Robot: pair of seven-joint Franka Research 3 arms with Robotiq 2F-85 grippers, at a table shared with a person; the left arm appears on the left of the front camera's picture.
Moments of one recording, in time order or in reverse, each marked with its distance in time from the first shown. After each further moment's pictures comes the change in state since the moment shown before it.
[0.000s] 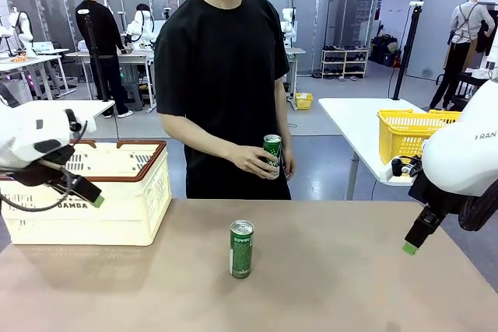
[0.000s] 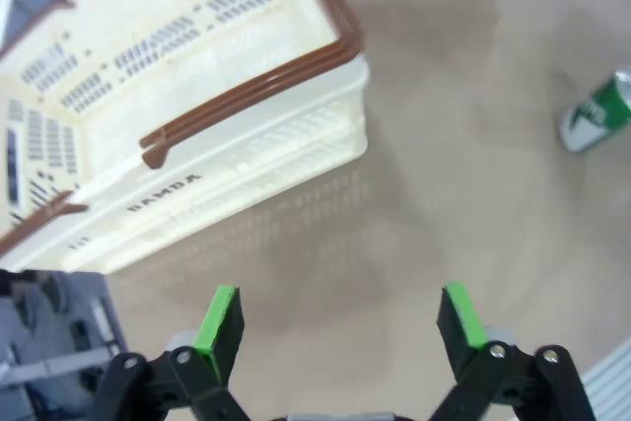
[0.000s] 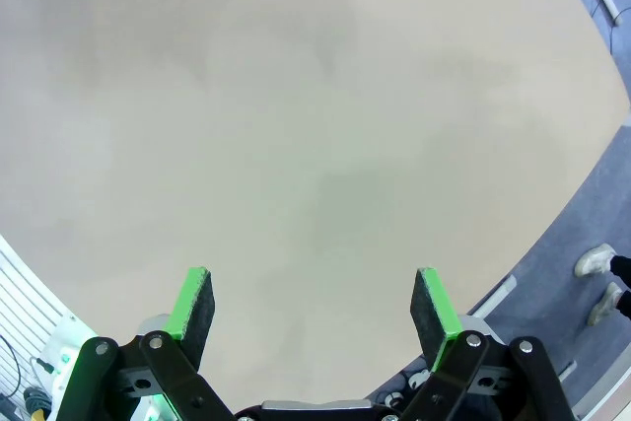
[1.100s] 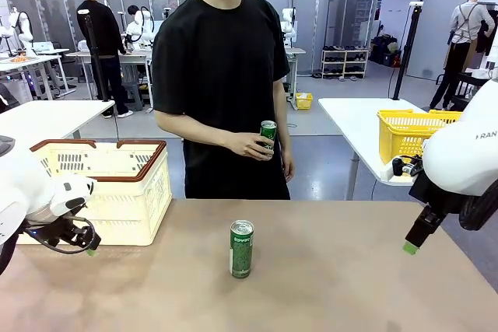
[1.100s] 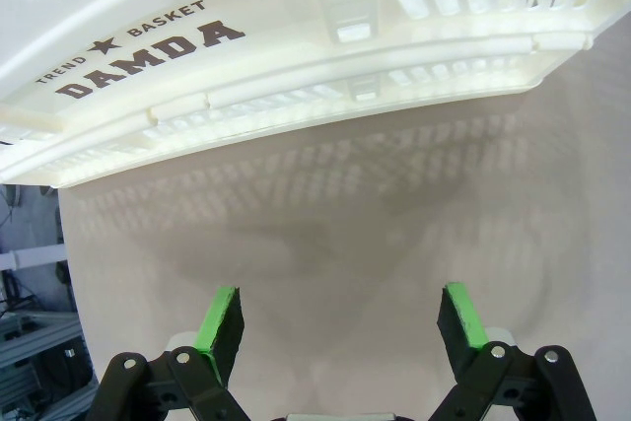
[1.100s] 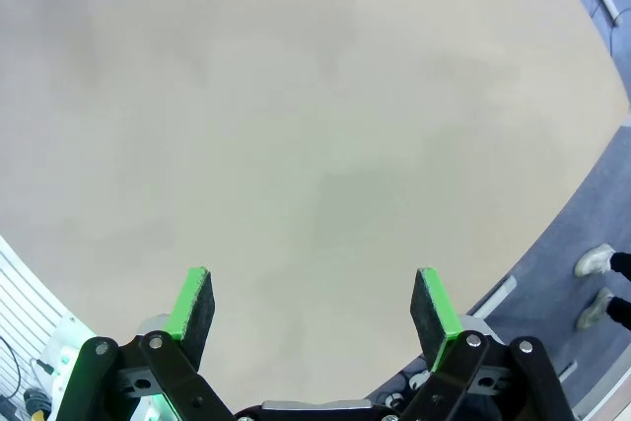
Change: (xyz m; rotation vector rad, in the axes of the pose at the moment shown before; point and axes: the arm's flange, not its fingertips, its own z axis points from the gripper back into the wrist) left arm -0.060 0.045 -0.154 0.140 0.227 0.237; right arm 0.000 -0.001 0.000 -0.002 -0.005 -0.006
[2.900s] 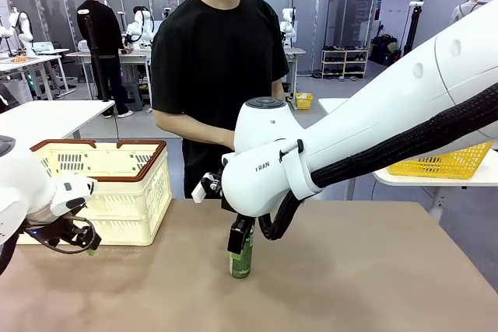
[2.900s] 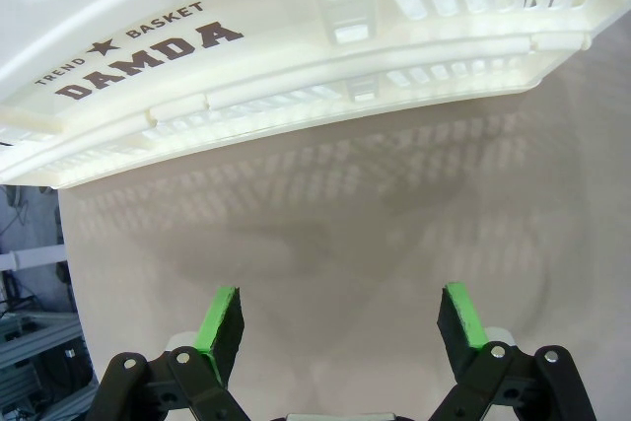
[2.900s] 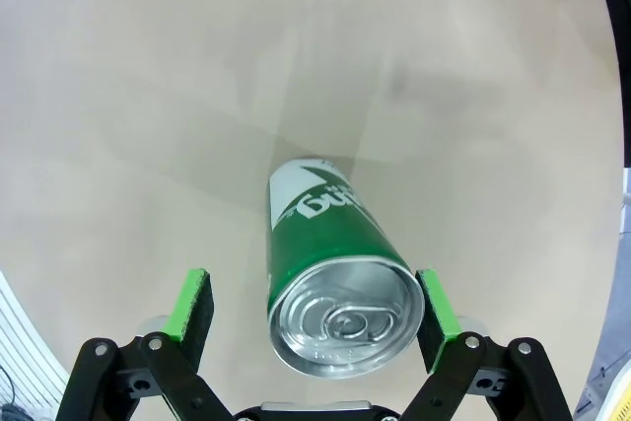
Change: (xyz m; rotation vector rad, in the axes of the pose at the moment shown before) left arm 0.000 0.000 0.000 0.000 -0.001 -0.001; right arm 0.260 0.234 -0.083 0.077 0.027 0.487
